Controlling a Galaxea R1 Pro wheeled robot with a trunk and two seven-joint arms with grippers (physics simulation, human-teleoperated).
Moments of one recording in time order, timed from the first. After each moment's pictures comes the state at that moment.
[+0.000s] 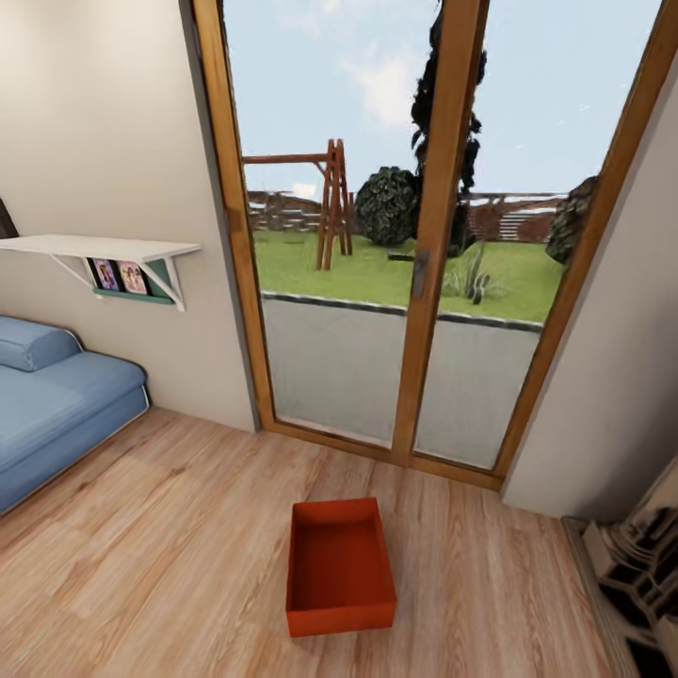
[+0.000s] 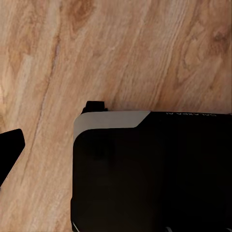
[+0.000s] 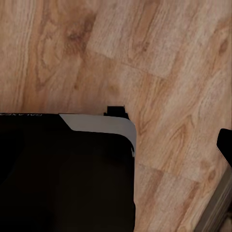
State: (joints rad) left arm -0.31 -0.05 -0.01 -0.01 0.05 0.01 0.05; right arm -0.31 0.02 -0.06 0.02 0.09 -0.05 -0.08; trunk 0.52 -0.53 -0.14
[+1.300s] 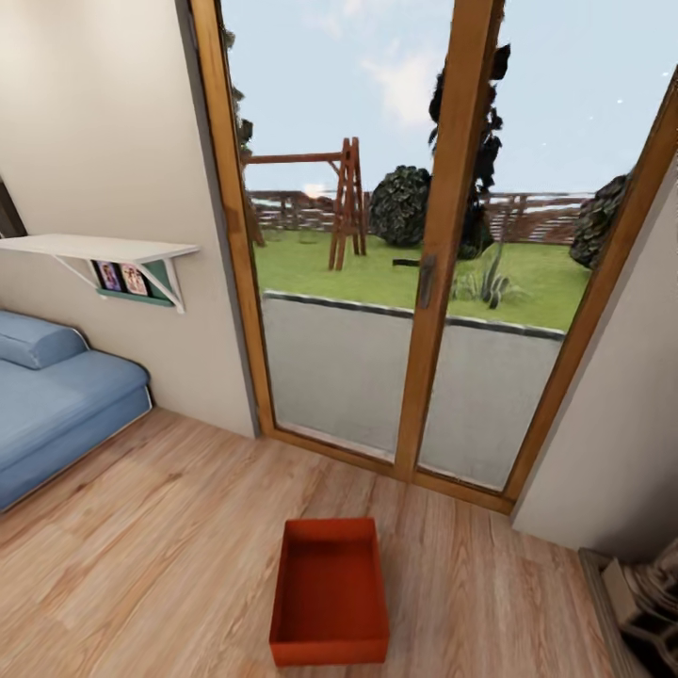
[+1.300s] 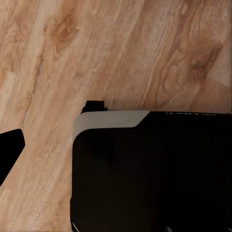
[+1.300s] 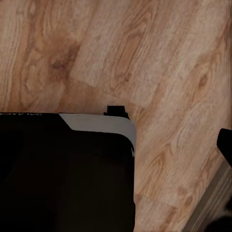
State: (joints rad) left arm -0.31 -0.05 -0.01 -0.01 0.05 0.01 0.05; right arm -0.31 0.02 -0.06 0.02 0.09 -0.05 -0.08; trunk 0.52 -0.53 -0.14
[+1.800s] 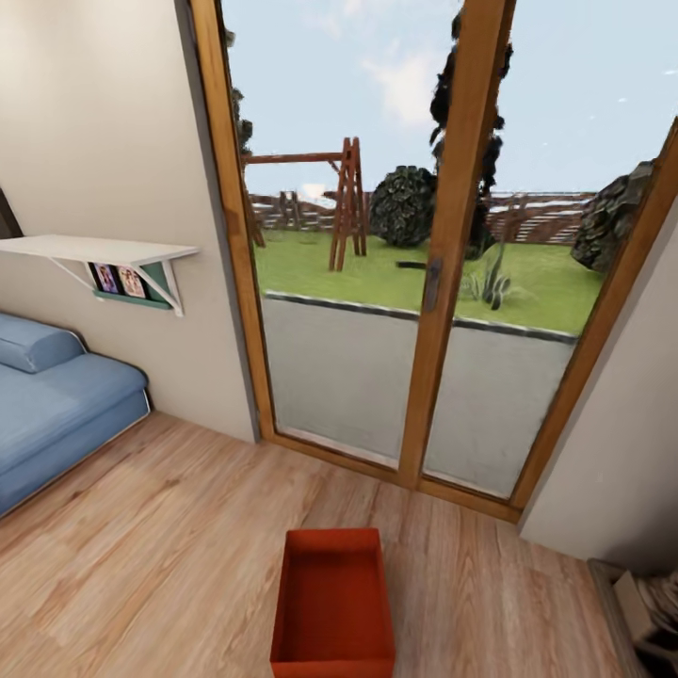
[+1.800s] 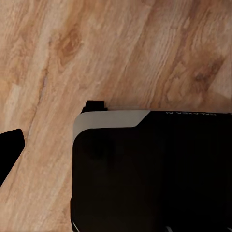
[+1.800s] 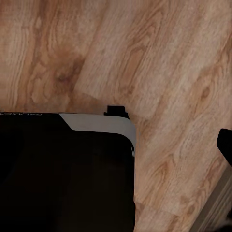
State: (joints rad) left arm -0.31 -0.05 -0.01 -0.01 0.05 0.01 0.05; right arm -0.31 0.02 -0.06 0.02 0.09 -0.05 -0.08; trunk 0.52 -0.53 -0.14
